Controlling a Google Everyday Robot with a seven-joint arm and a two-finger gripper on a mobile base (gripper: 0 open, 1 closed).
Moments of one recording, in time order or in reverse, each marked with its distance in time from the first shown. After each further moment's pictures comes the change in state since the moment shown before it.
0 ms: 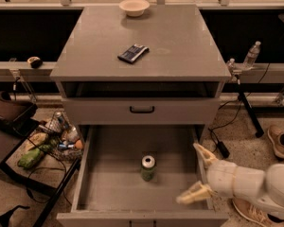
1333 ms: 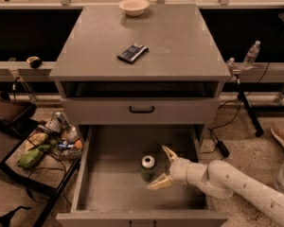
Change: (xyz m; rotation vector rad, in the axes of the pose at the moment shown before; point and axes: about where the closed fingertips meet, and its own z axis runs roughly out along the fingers) arm 0.114 -0.032 0.187 -0.045 -0.088 0.048
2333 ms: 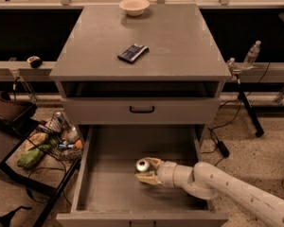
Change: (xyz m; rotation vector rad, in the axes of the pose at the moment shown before) arm 0.015 0.025 0.058 -0.065 -0.026 0.119
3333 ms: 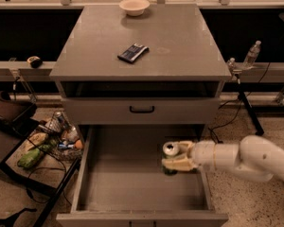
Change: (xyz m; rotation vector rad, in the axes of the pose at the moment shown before) arm -0.138 0.007 -0.157 -0.044 0.048 0.090
